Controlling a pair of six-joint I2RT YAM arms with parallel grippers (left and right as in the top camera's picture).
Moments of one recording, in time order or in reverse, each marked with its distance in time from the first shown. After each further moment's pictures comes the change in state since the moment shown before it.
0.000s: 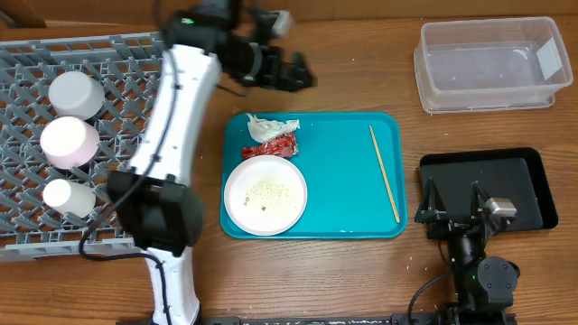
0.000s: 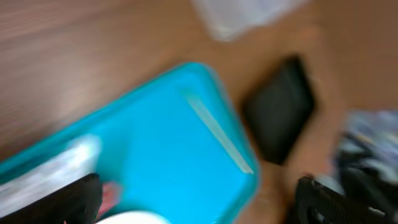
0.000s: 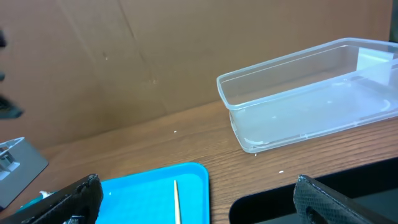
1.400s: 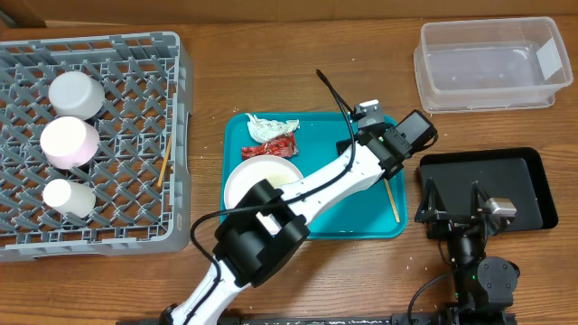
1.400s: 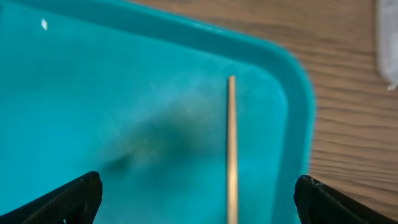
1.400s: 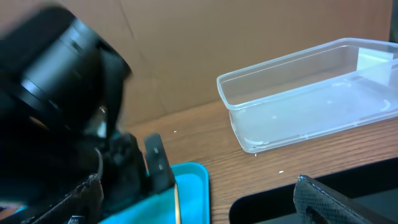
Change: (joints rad) left arm -0.647 0.149 -0.339 0.473 -1.148 -1.080; right arm 0.000 0.000 0.000 0.000 0.000 0.000
